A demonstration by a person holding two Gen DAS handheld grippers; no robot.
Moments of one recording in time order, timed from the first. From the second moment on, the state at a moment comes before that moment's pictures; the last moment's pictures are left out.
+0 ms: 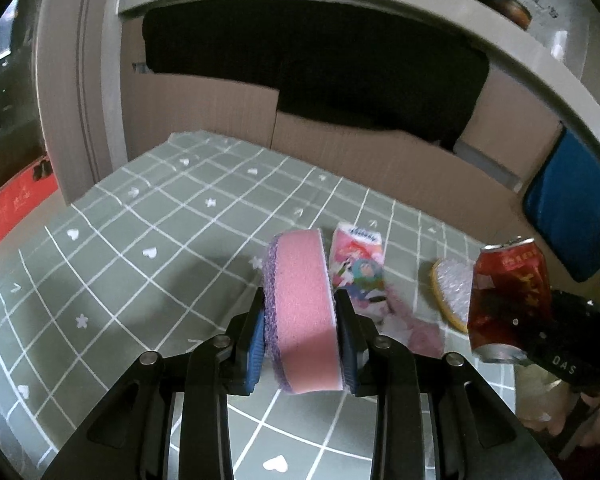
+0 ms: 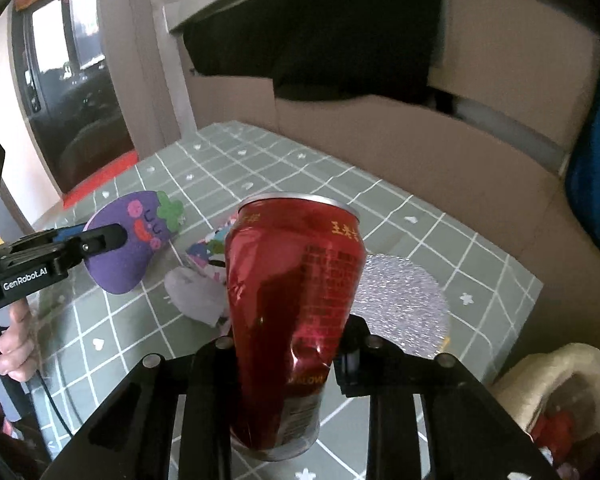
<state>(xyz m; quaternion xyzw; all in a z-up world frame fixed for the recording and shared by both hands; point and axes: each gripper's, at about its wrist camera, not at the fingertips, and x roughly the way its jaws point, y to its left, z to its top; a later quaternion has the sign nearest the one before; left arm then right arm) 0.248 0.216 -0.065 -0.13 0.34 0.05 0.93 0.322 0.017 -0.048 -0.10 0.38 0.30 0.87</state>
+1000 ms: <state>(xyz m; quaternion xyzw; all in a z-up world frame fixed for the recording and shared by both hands) 0.243 -0.062 0.023 0.00 0.27 -0.16 0.95 0.230 -0.236 0.043 -0.01 0.26 0.11 0.96</state>
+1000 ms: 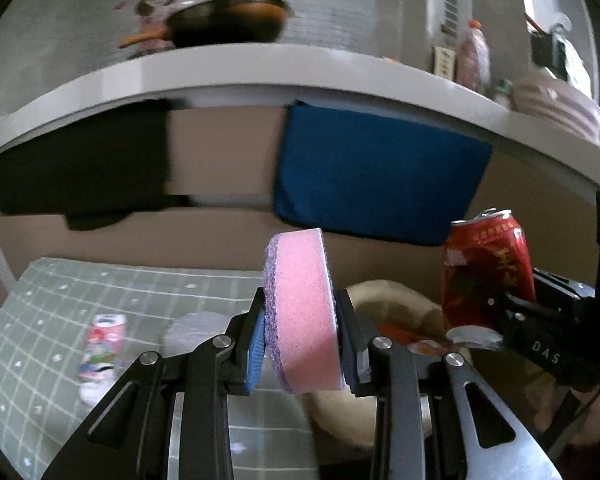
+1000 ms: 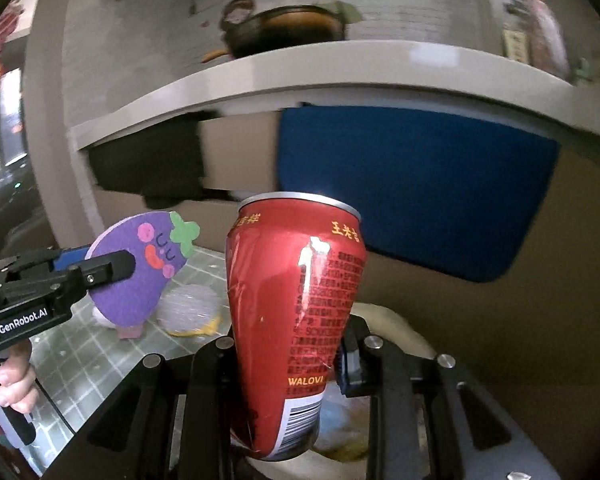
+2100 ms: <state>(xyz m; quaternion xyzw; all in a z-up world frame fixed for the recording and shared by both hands) 0.332 -0.149 -0.113 0.01 0.44 -0.24 0.86 0.287 -0.302 -0.038 0.06 0.33 0.07 0.94</state>
